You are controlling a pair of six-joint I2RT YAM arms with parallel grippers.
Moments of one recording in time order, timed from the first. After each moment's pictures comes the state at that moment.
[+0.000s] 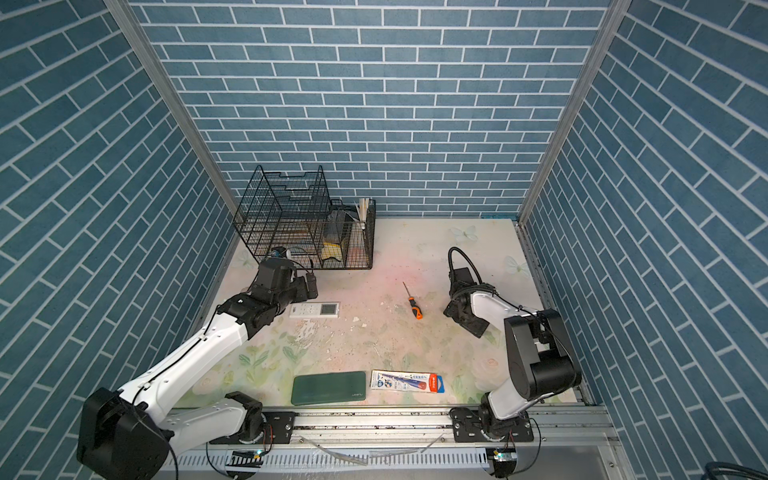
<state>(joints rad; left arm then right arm) -0.41 1.15 0.85 -0.42 -0.28 -0.43 0.28 1.56 0.81 -0.60 0.18 0.89</state>
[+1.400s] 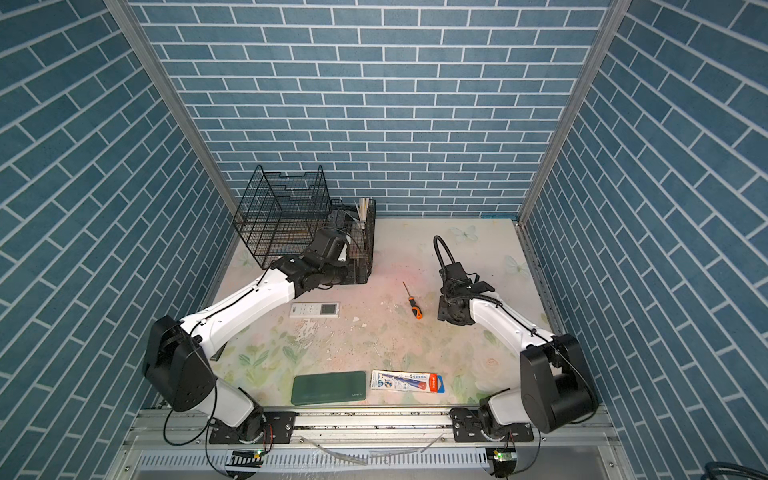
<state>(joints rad) -0.64 1.60 1.34 -0.54 0.04 -0.56 0.42 1.35 0.88 -0.71 0.09 0.46</state>
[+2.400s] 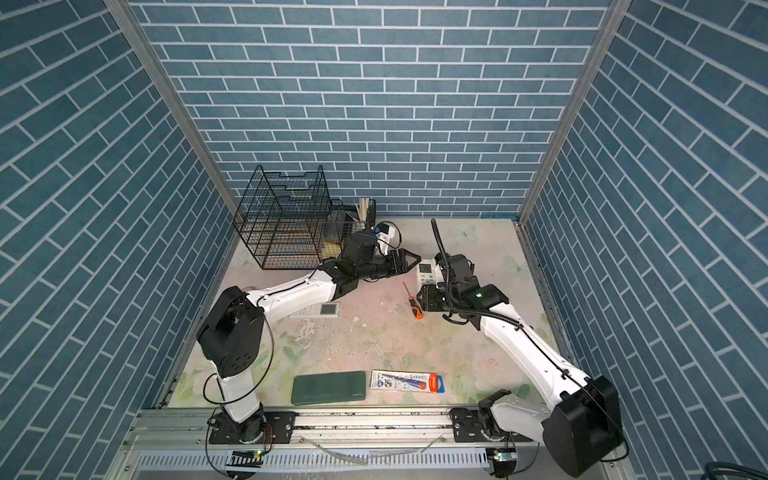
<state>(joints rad) -0.73 1.88 1.36 0.15 0.38 -0.86 0.52 1.18 0.96 -0.64 -0.15 0.39</state>
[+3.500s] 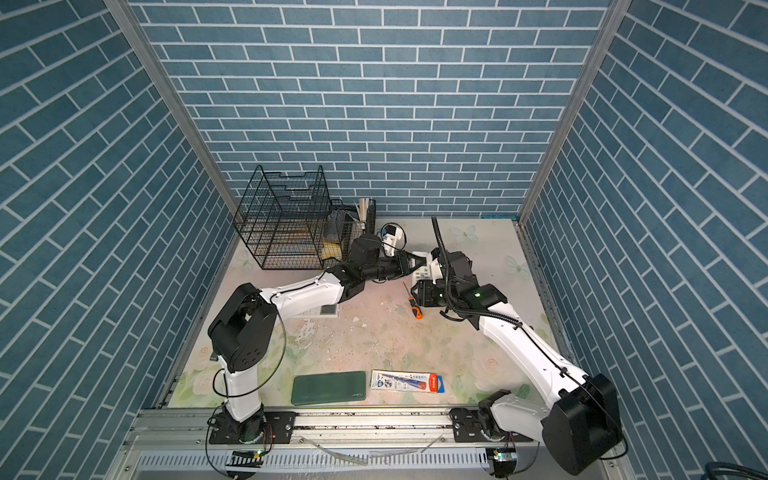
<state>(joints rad) -0.74 1.93 1.36 0.30 0.44 -0.95 0.53 1.19 0.96 -0.55 -0.19 0.40</state>
